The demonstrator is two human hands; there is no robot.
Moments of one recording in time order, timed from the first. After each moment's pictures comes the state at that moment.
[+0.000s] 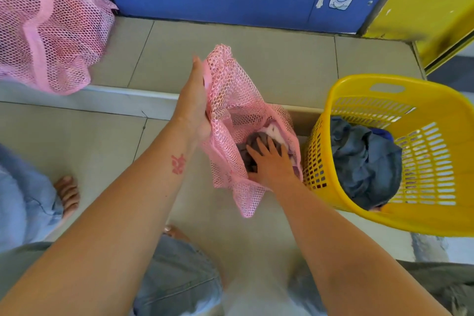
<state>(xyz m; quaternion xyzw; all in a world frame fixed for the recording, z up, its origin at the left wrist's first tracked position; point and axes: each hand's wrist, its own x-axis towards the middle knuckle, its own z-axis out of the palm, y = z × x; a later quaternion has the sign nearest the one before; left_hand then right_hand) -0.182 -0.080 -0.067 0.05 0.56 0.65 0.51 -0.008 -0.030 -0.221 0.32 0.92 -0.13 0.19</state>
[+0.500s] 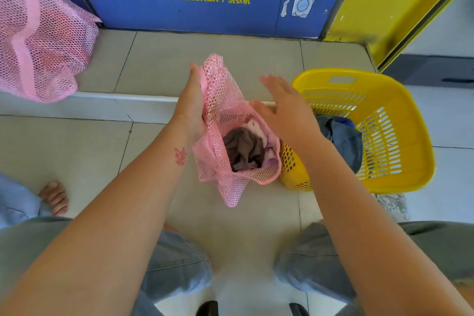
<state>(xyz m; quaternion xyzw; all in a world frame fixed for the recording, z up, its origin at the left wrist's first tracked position) -0.136 -0.087 -0.044 0.05 0.60 0.62 0.51 0.031 -0.002 -0.054 0.40 0.88 -0.22 -0.13</state>
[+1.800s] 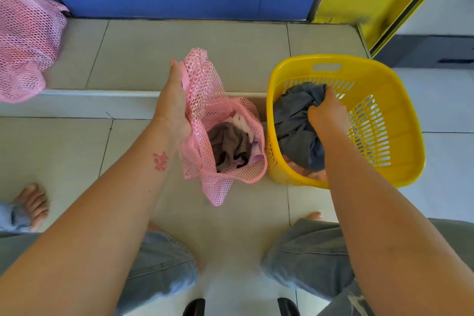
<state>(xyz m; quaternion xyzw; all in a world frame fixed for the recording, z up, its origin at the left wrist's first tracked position) -0.120 -0.067 -0.068 0.04 0.58 0.64 0.51 0.121 0.084 -0.122 0.68 0.69 -0.24 -0.10</state>
